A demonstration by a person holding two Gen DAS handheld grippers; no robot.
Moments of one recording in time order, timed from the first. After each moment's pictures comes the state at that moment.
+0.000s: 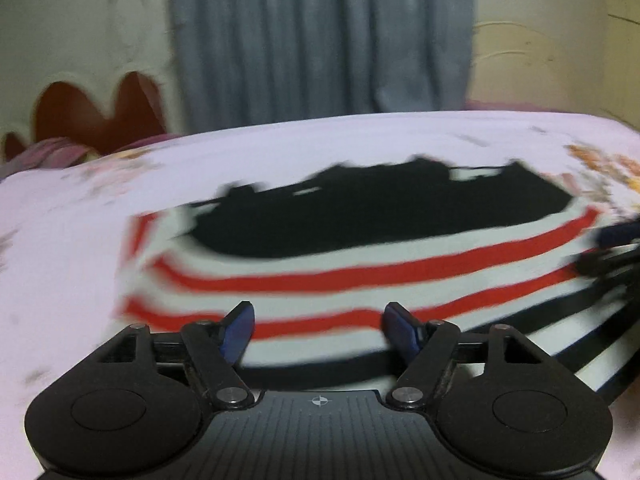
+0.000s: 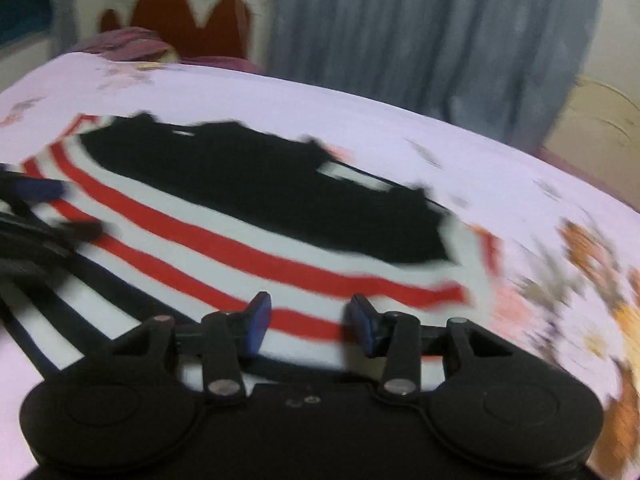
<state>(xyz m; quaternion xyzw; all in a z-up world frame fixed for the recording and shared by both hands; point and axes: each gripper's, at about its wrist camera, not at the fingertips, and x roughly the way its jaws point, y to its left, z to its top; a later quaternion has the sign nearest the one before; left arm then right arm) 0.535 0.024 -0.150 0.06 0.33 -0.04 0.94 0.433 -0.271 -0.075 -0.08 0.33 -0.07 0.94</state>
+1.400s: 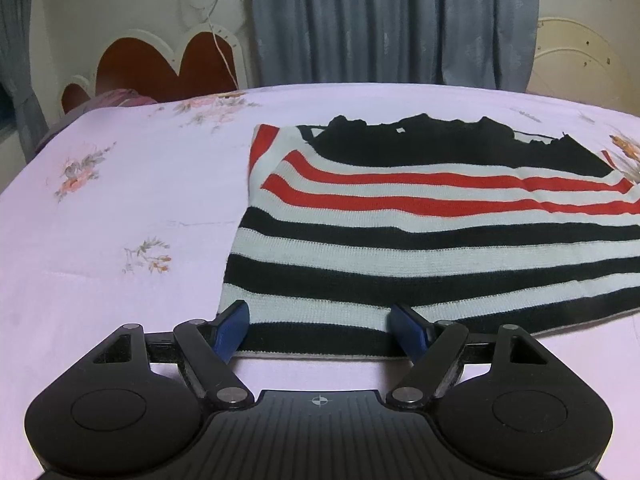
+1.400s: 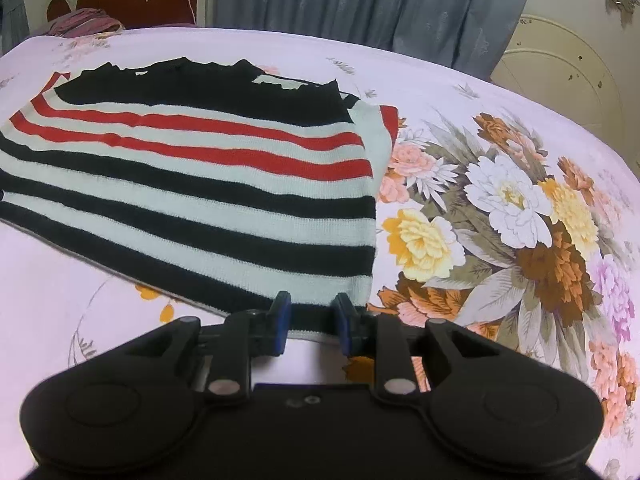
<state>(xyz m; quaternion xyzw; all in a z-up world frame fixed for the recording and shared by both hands) 0.466 0.067 -0.147 0.04 0.37 0.04 0.93 0.337 -0.287 -0.093 -0.05 0.39 -0.13 0.91</state>
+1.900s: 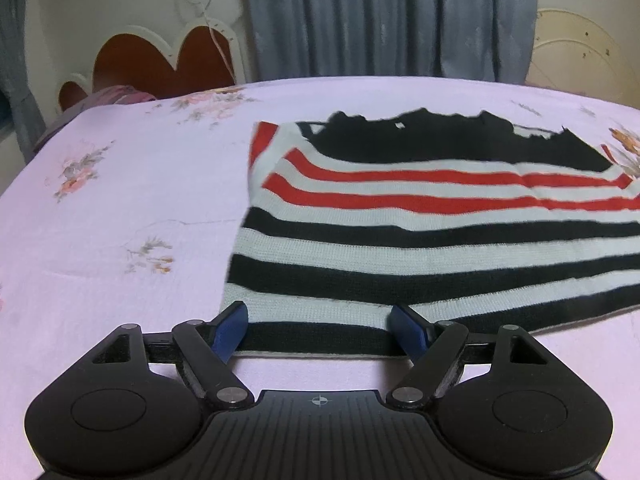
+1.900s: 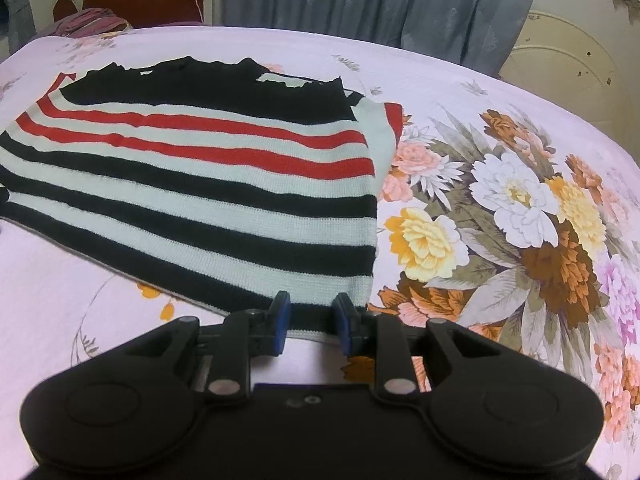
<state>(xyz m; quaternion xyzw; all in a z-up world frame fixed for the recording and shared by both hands) 0.466 0.070 -0.139 0.04 0.39 0.04 0.92 0.338 -0.292 -0.091 -0.04 0.39 -0.12 0.91</state>
